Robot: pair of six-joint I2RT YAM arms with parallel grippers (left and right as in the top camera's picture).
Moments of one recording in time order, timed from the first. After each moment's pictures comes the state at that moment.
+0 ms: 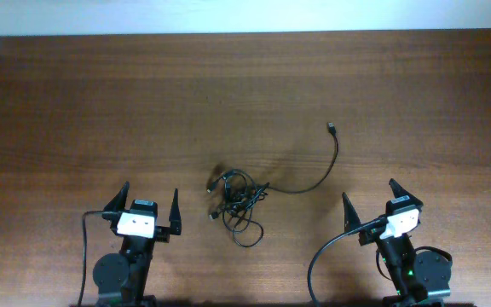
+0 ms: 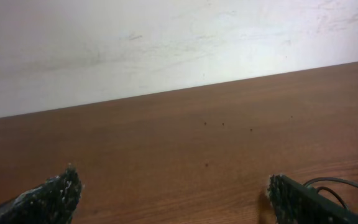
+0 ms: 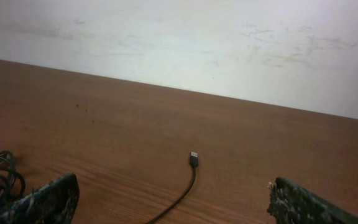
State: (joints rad) left arm 0.07 0.01 0.02 -0.06 0.18 0.14; right arm 0.10 0.01 0.01 -0.06 -0.18 -0.06
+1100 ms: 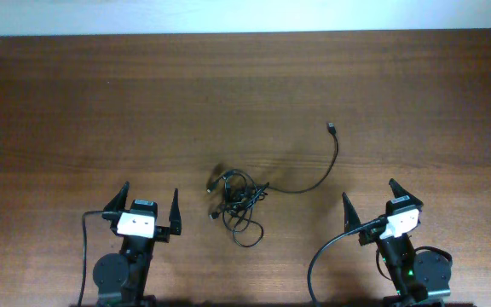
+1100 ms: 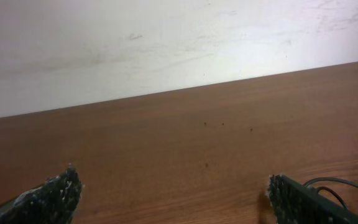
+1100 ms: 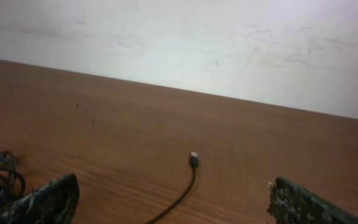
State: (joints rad) left arm 0.07 0.01 0.02 -0.06 0.18 0.14; right arm 0.10 0.01 0.01 -0.06 -0.18 -0.06
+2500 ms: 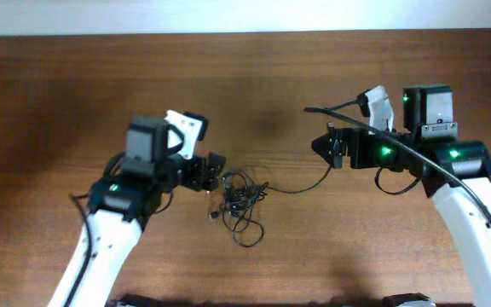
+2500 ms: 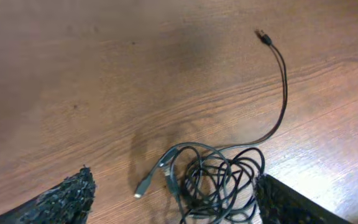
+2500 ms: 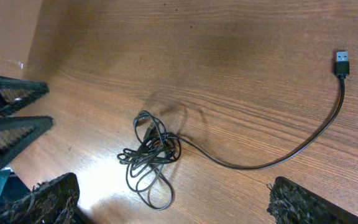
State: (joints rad) left arm -0.23 1.20 0.97 -0.63 0.28 -0.01; right arm 0.10 1.32 1.22 -0.88 -0.59 0.14
